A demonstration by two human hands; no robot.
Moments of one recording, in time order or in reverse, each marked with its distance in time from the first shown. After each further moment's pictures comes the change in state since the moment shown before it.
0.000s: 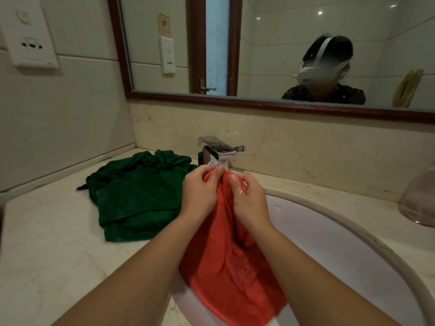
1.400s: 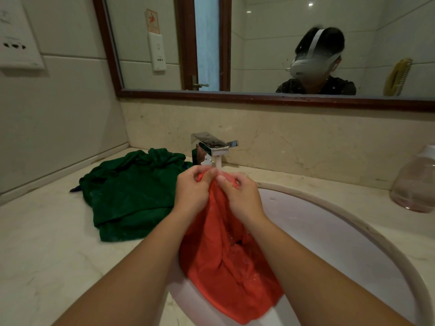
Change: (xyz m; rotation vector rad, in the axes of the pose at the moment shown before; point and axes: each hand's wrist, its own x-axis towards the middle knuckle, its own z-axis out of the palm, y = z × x) left_hand 0.000 -0.010 -0.001 -0.091 -0.066 -0.186; right_hand -0.001 0.003 -0.003 -0.071 -0.039 0.096
